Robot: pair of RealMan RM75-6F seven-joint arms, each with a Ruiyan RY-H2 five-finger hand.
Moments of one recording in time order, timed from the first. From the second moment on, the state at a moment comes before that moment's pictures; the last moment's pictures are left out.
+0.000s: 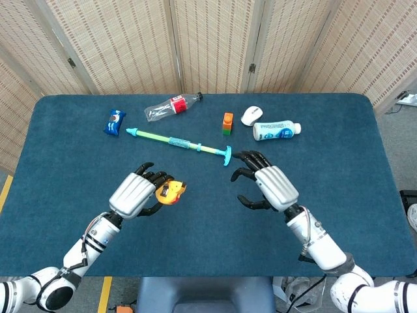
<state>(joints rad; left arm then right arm) -0.69 -1.26 -0.19 -1.88 1.32 1.04 0.46 0.60 -1.20 0.30 -1.96 -1.27 0.99 -0.02</state>
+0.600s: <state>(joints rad) -0.73 -1.31 -0.18 -1.95 1.26 1.07 0.56 0.77 -1.34 0.32 -1.91 -1.05 0.90 -0.11</state>
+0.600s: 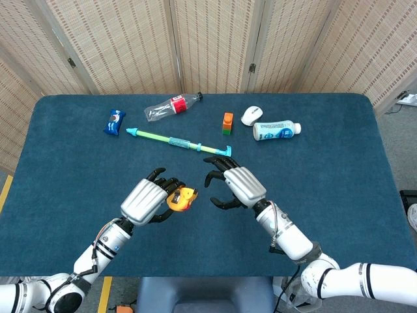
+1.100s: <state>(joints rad) -0.75 -1.32 -0.17 -1.96 1.24 1.08 0.58 0.83 -1.36 0.33 -1.90 -0.96 0.90 -0.13</state>
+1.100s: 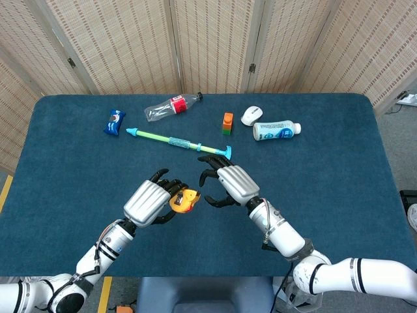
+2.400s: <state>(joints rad) -0.78 -1.32 -0.16 -1.95 1.19 1.08 0.59 0.90 -1.41 0.30 -1.84 -0.91 0.91 -0.13</state>
